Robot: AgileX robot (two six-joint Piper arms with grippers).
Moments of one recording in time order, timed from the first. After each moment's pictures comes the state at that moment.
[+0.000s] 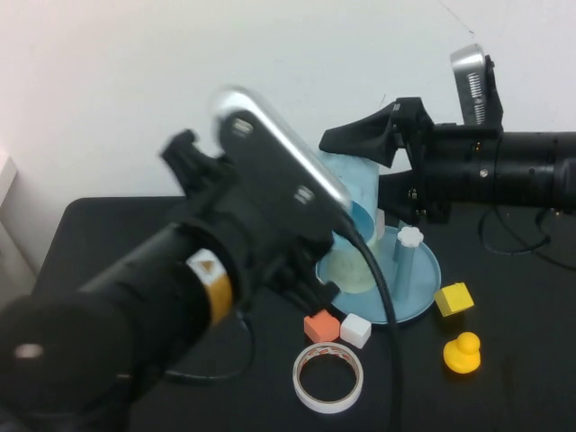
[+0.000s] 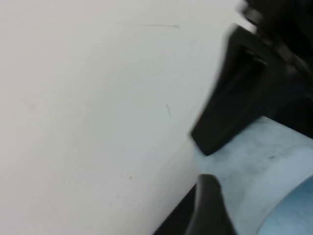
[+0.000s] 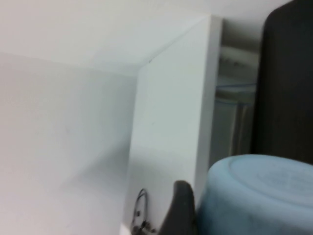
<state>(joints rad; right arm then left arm) 0.32 1.72 -1.13 1.71 0.78 -0.71 -0.95 1.24 -0.90 1.65 0.41 -1.28</state>
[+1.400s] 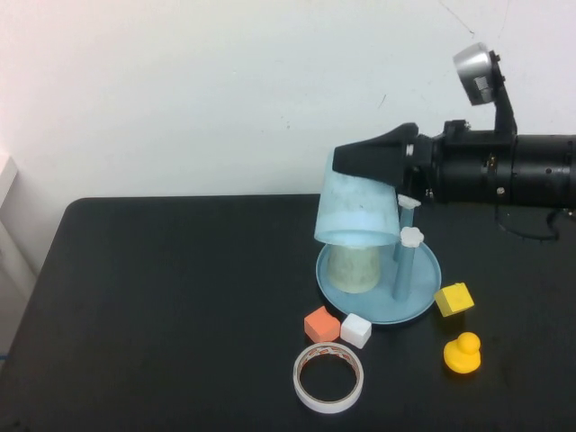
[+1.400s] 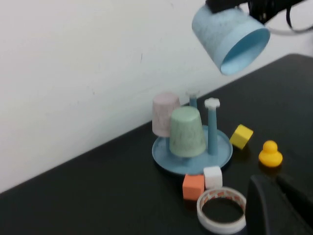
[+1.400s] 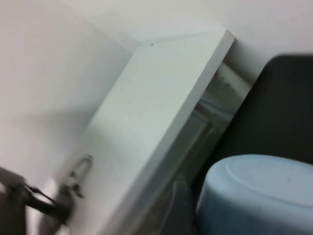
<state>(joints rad) 0.25 1.76 -1.13 1.71 0.90 -1.21 -0.95 0.01 -0.33 0.50 0.61 -0.44</state>
